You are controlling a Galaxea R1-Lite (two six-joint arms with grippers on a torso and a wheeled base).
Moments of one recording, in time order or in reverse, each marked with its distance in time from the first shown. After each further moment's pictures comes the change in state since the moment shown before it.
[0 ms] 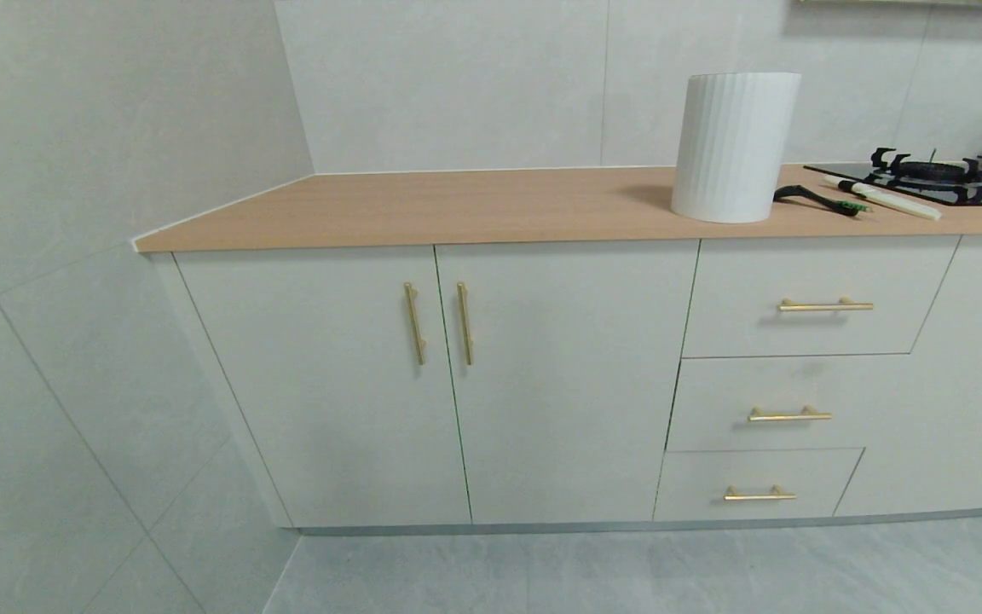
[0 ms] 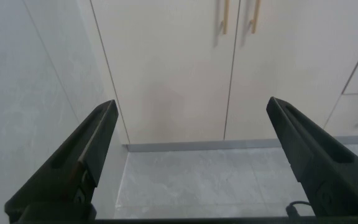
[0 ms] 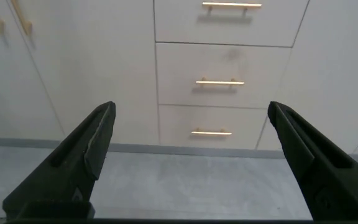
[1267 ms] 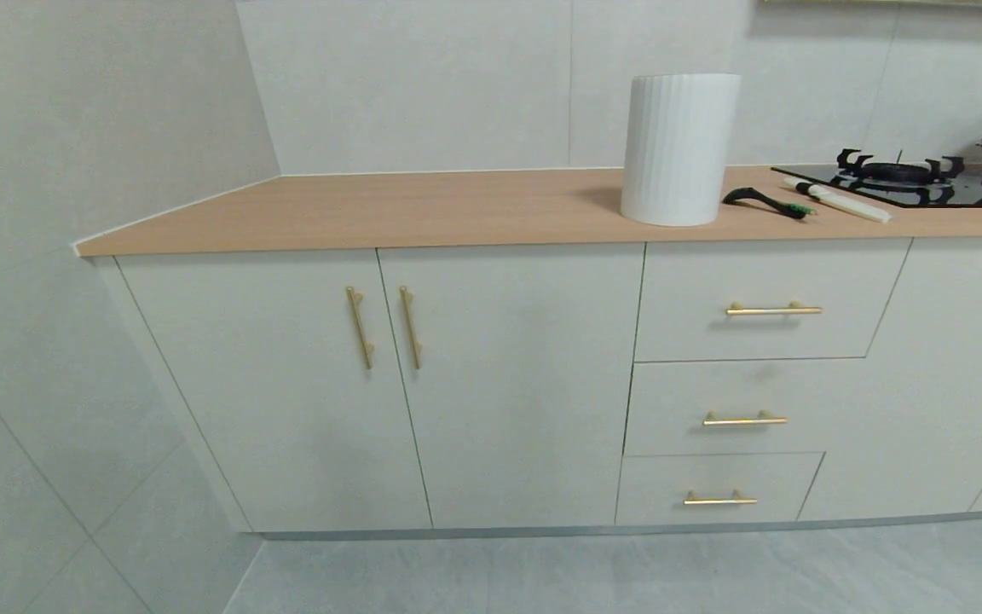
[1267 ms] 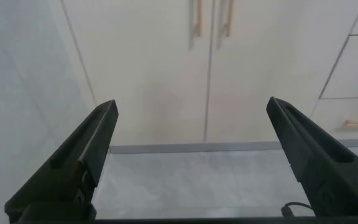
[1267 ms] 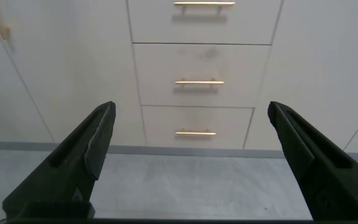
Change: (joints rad) left arm 0.000 0.000 0.000 0.000 0.000 -0.016; right arm 0.001 0.001 0.000 0.003 0.004 -0.007
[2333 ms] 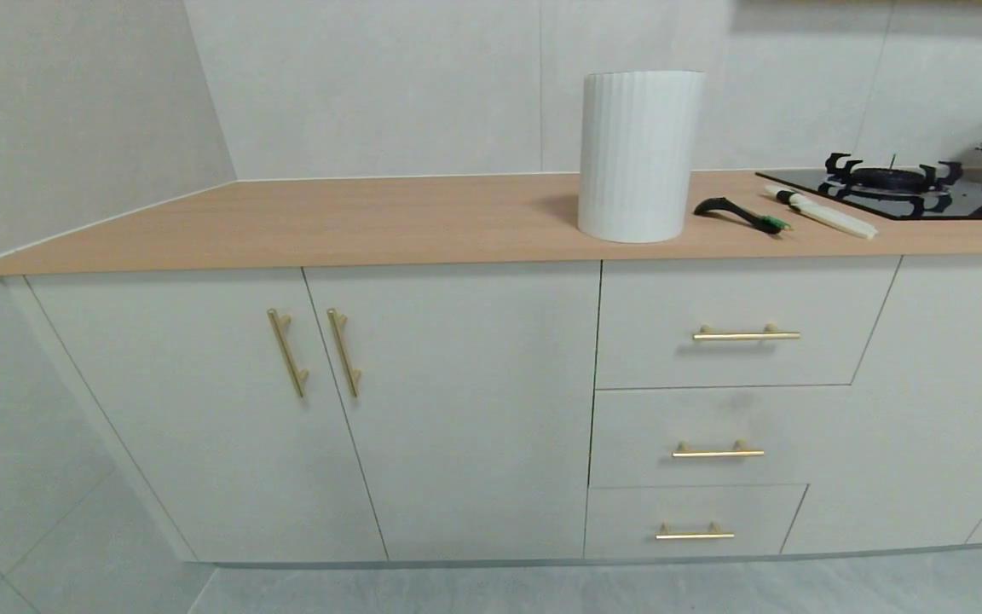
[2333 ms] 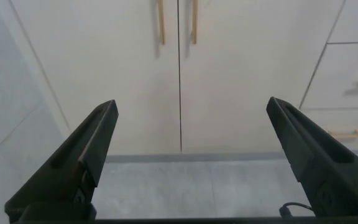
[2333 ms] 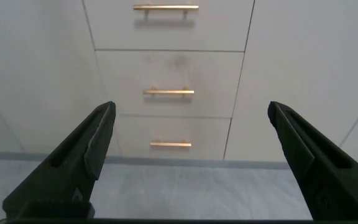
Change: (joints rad) left arm 0.000 0.000 0.000 0.000 0.000 -0.005; right arm -0.001 0.001 0.000 0.000 0.000 0.000
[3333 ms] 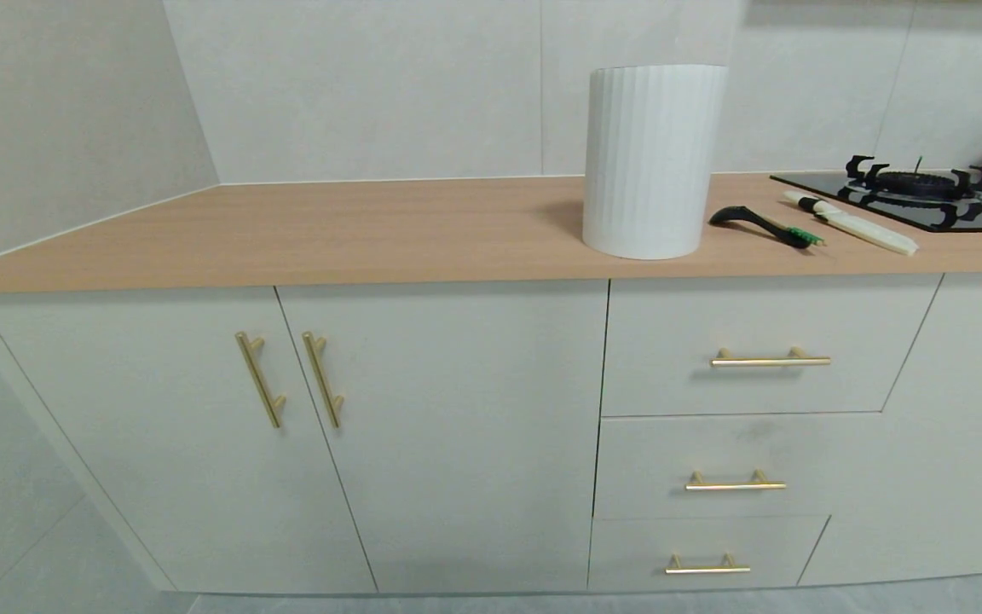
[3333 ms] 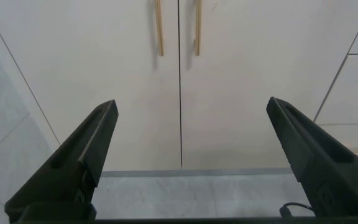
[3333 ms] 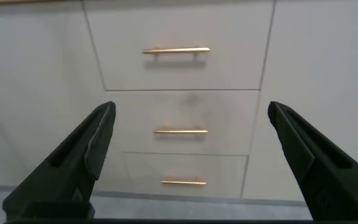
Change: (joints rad) left arm 0.000 0.000 0.000 0.000 0.001 0.000; right arm 0.035 0.081 -0.163 0.005 0.026 0.070
